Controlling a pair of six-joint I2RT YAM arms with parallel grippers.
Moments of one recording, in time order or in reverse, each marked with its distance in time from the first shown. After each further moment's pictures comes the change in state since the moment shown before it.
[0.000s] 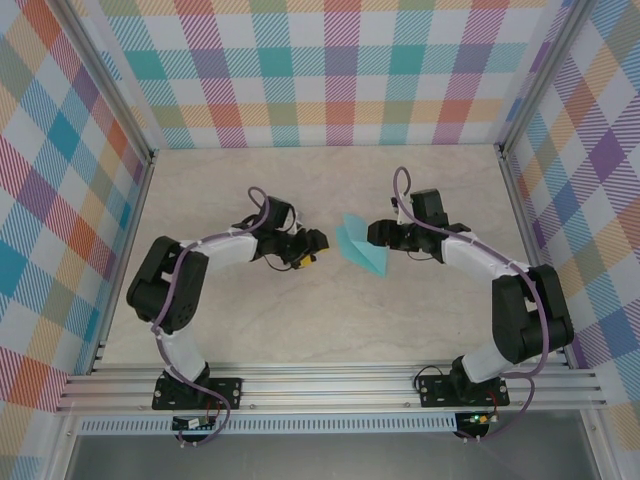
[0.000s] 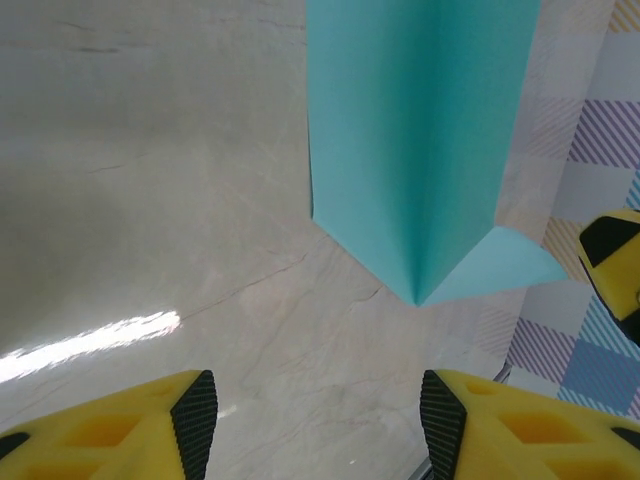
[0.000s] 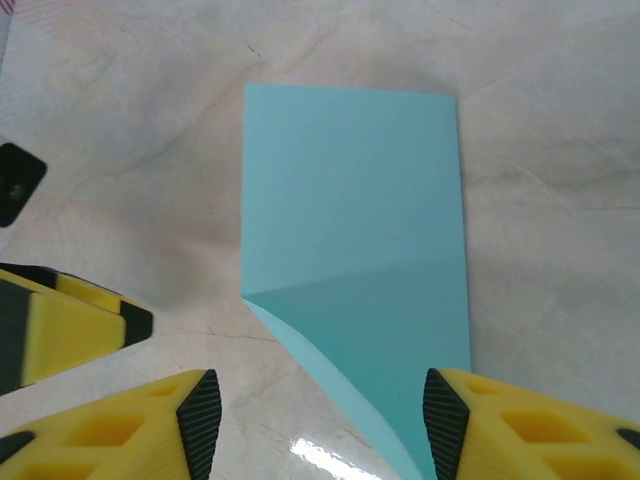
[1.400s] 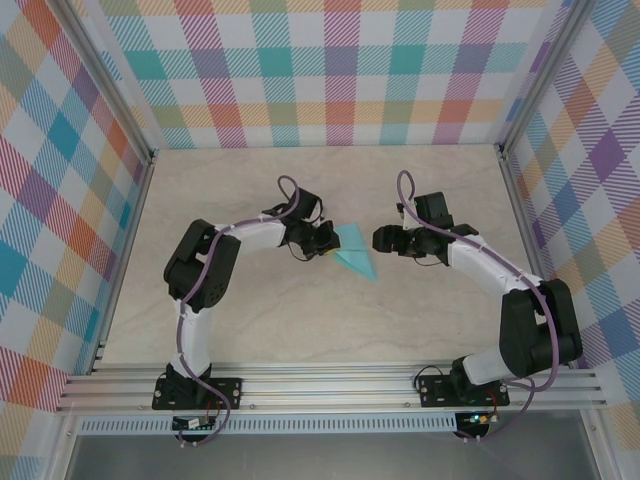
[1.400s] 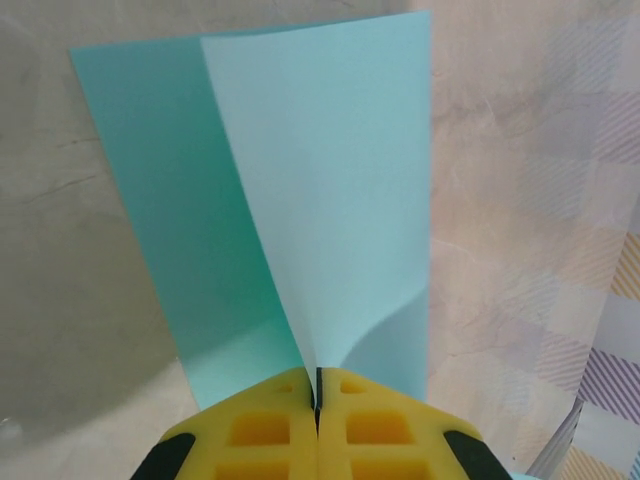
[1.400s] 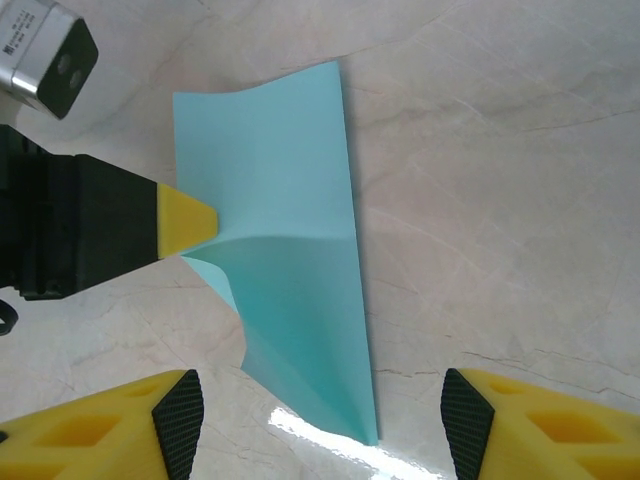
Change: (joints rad) left arm -0.050 0.217 0.283 -0.130 -0.100 0.100; right arm 0.000 -0.083 0.000 -0.161 0.051 -0.027
